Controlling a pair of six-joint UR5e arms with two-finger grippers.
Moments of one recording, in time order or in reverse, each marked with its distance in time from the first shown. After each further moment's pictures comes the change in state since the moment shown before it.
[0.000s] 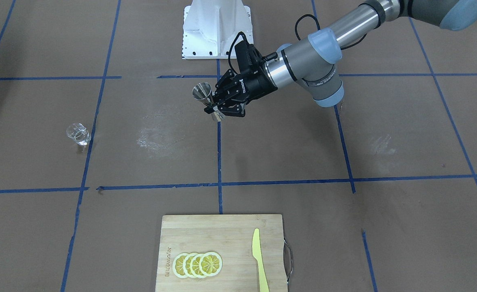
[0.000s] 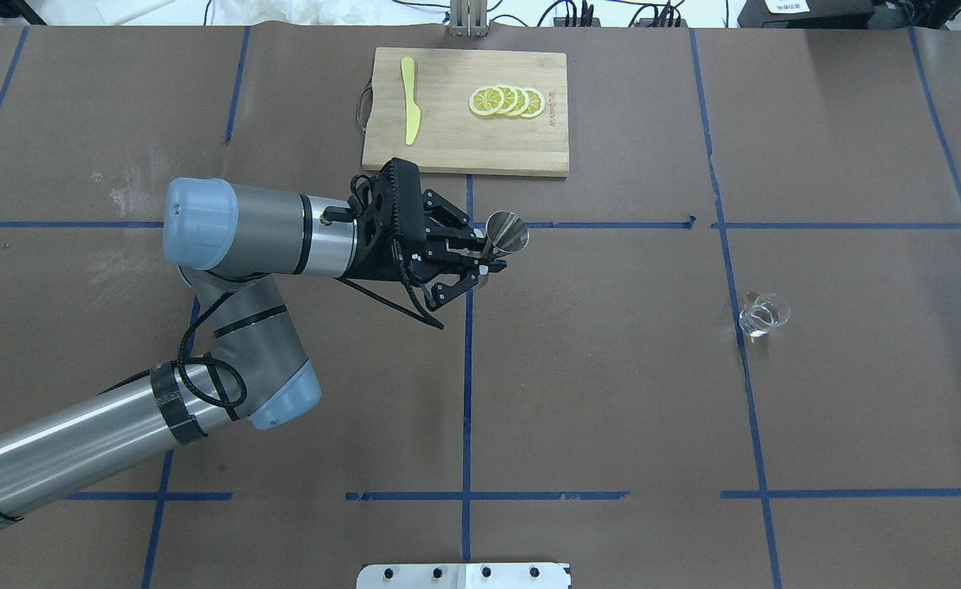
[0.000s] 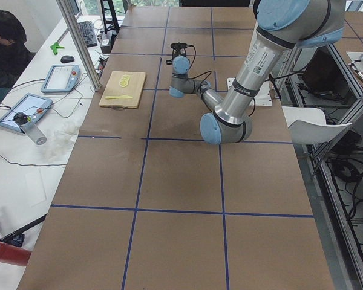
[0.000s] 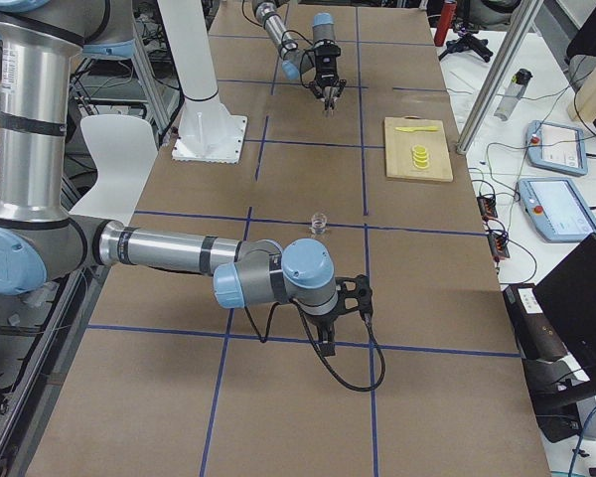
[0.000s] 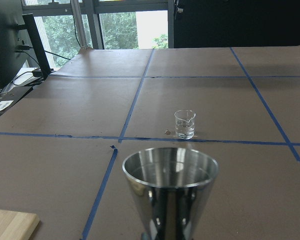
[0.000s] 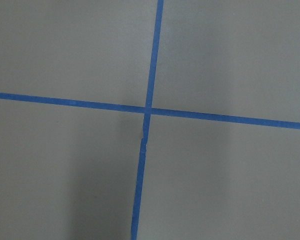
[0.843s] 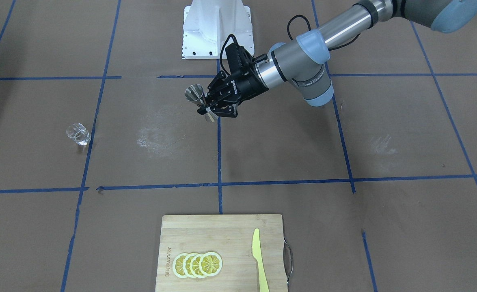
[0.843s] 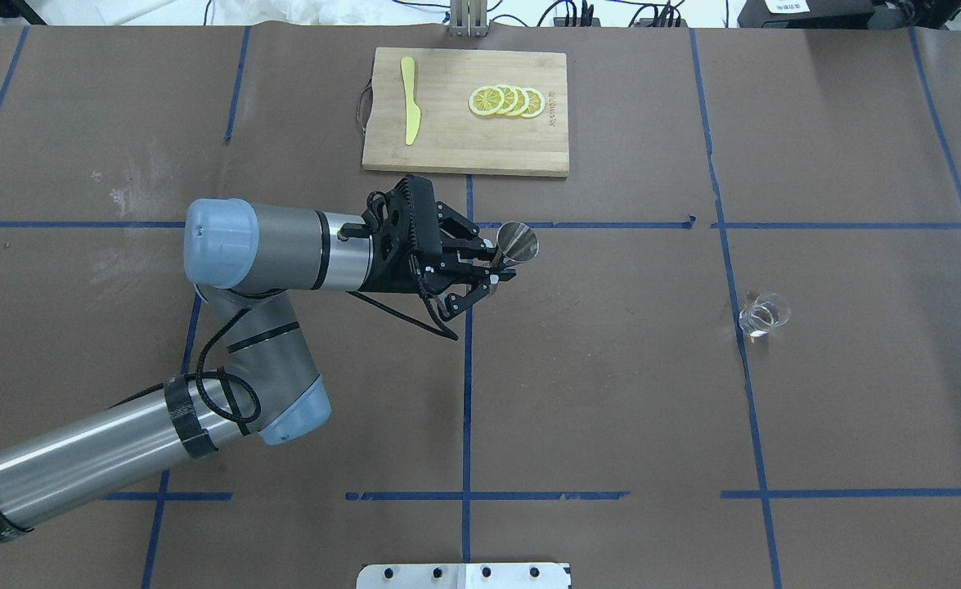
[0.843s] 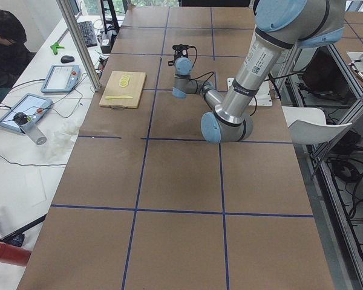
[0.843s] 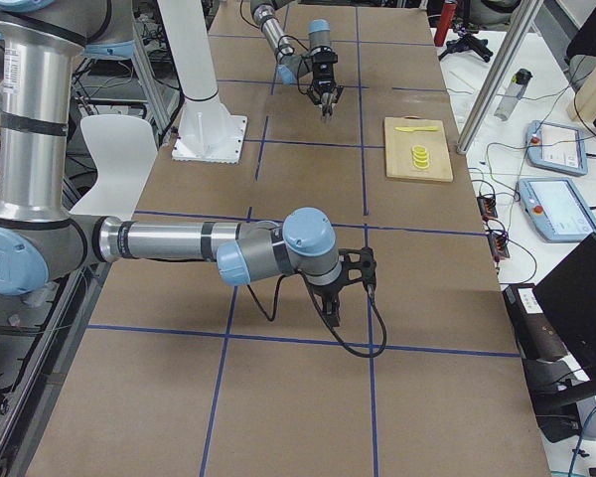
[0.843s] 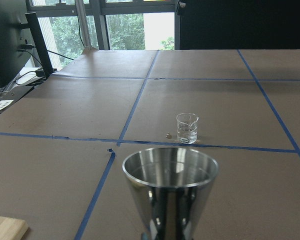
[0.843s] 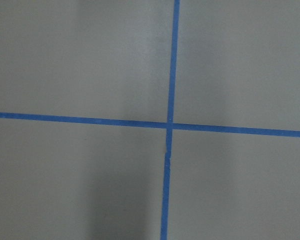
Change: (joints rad) left arm 0.033 -0.004 0.021 -0.004 0.054 -0.001; right arm -0.082 -0.006 0.171 -0.004 0.025 0.253
